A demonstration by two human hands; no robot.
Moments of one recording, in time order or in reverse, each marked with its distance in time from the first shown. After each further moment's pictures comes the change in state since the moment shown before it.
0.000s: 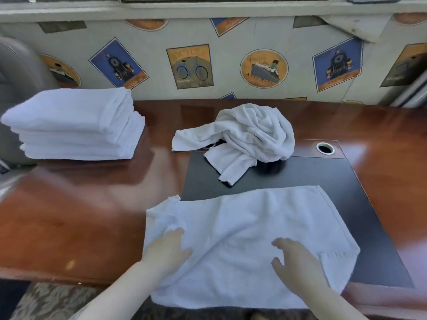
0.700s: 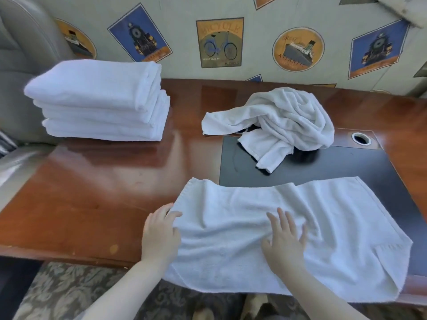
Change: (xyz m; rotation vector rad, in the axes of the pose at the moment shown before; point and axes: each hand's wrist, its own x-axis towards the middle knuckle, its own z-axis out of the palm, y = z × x) left_hand 0.016 -0.147 0.017 -0.187 0.543 0.061; right_hand 0.018 -0.145 0.069 -0.087 -0.003 0.127
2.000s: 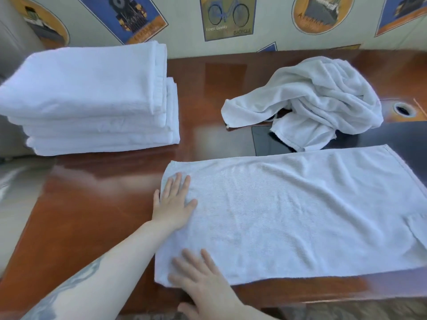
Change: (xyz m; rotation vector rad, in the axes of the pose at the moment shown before) left_hand 0.170 -0.107 -0.004 0.199 -0.468 0.066; right_hand -0.017 -0.279 0.038 -0.009 -0.129 -0.817
